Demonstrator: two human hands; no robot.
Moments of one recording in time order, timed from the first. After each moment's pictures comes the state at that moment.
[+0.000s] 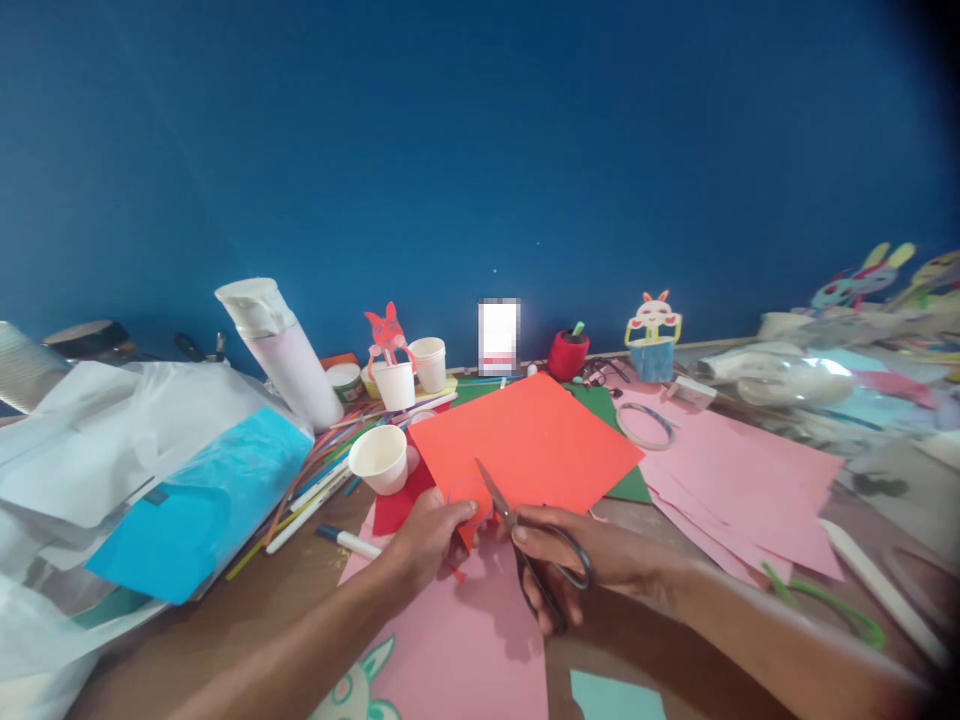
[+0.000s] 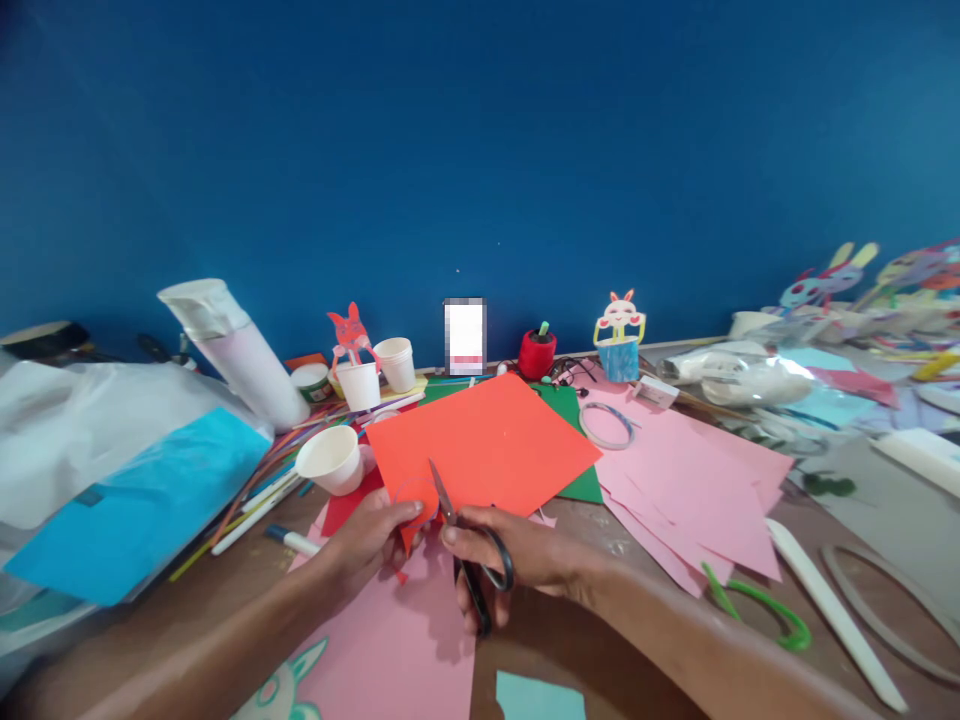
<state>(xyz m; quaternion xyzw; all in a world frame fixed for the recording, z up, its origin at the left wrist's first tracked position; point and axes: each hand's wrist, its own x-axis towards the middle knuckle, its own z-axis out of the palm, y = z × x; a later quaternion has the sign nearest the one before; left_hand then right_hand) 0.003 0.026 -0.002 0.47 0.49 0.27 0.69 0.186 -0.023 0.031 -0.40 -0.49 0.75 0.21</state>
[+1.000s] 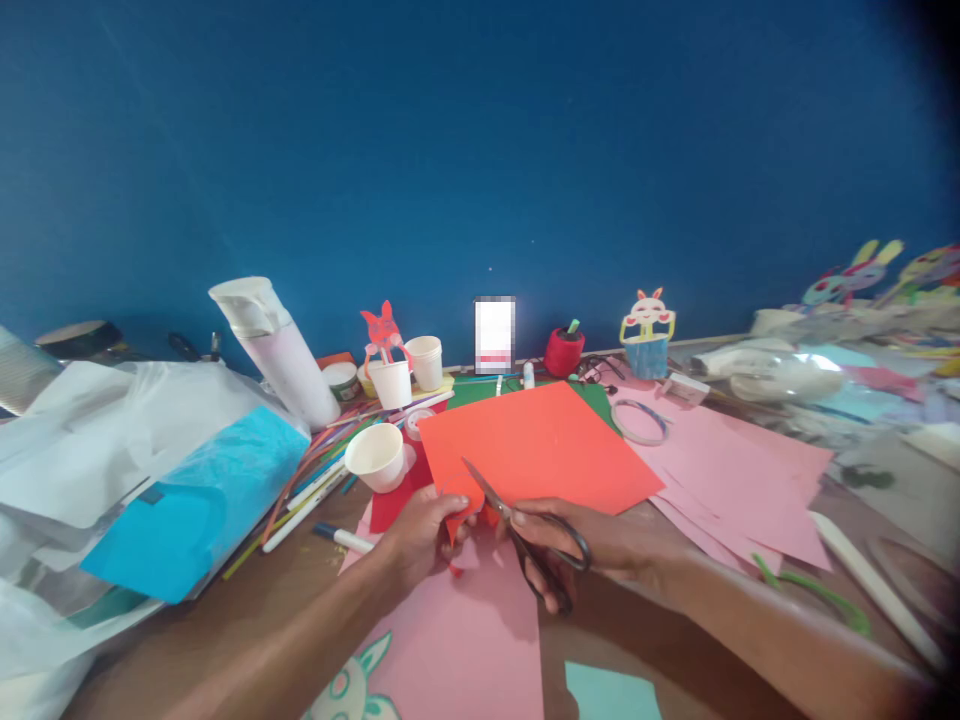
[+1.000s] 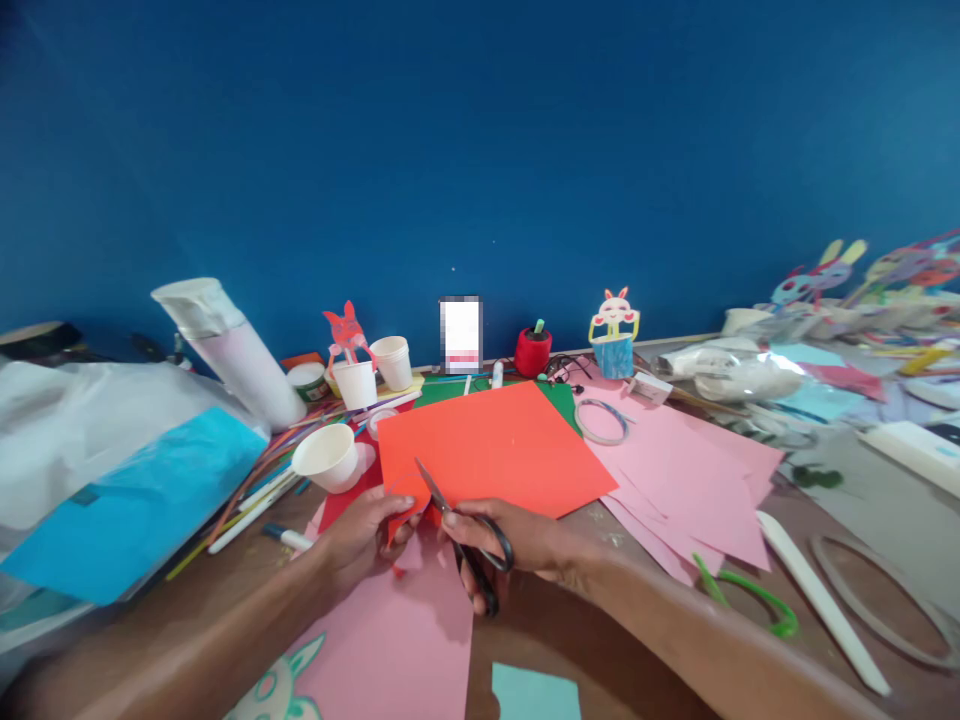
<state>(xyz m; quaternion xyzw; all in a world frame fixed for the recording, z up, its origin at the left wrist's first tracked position) -0.001 0.030 -0.001 0.37 0.45 0.29 0.76 0.191 -0.020 0.039 -0.41 -0.54 0.71 0.20</state>
